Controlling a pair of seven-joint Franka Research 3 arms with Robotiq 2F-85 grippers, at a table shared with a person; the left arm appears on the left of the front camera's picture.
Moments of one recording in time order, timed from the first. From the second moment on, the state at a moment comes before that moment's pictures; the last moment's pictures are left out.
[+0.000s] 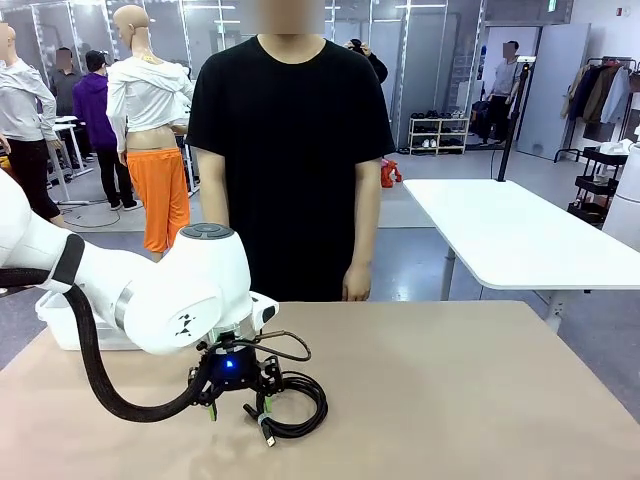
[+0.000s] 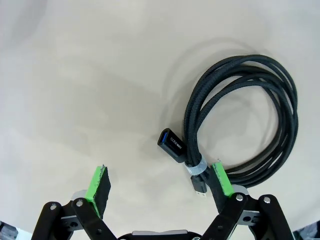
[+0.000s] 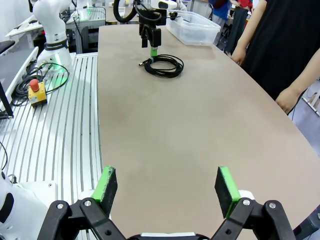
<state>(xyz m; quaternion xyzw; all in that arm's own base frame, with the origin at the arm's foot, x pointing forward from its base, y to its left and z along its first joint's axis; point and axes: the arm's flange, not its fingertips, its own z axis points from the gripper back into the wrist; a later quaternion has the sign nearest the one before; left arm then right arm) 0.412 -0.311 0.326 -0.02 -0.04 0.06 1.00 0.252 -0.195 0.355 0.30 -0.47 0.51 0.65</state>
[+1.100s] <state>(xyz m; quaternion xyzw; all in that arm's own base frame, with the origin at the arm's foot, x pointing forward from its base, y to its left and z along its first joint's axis) 0.412 -0.331 0.322 0.00 -0.01 0.17 0.98 0.252 -0.196 0.355 0.30 -0.47 0.51 0.65</state>
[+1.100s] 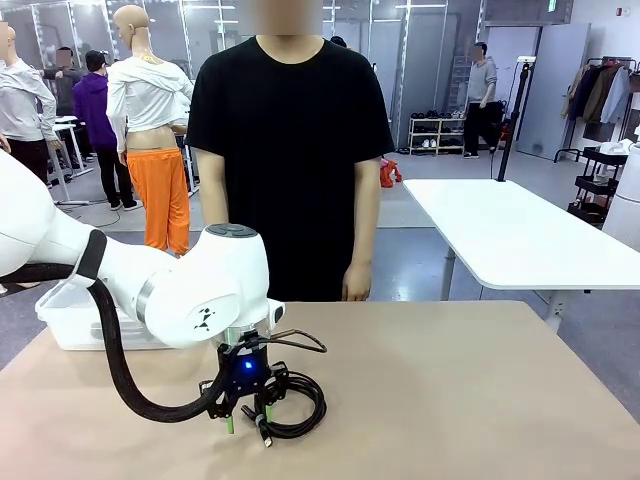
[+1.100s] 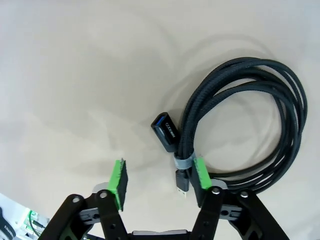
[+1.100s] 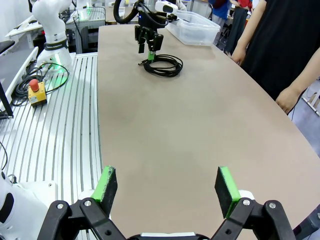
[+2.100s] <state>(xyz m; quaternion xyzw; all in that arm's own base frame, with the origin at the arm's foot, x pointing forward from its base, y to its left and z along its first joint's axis) 0.427 -0.326 0.313 -0.08 0.01 0.17 0.98 0.252 -0.196 0.355 0.30 -0.47 0.51 0.65</state>
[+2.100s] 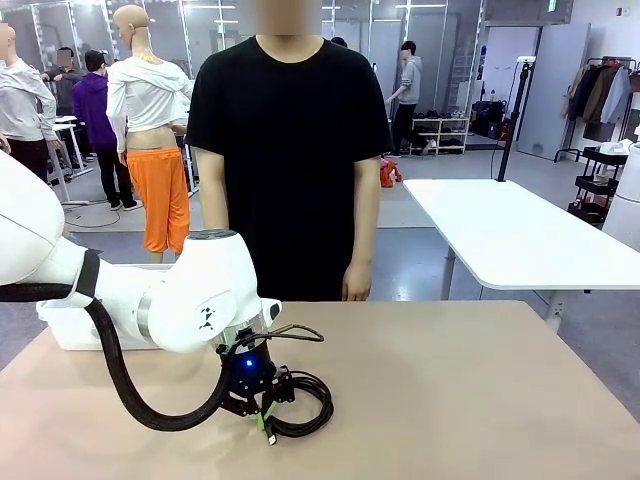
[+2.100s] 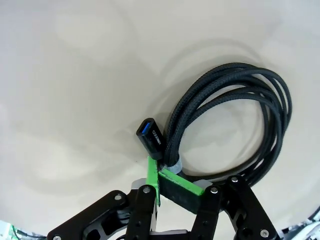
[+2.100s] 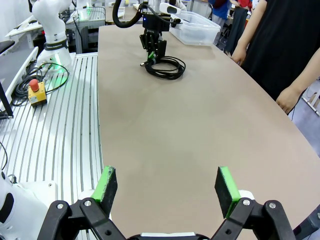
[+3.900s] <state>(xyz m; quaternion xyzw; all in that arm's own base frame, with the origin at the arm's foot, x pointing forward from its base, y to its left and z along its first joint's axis) 0.424 -0.336 0.316 -0.08 -0.02 0.15 0.98 0.252 -0.196 0.355 0.30 -0.47 0.51 0.65</state>
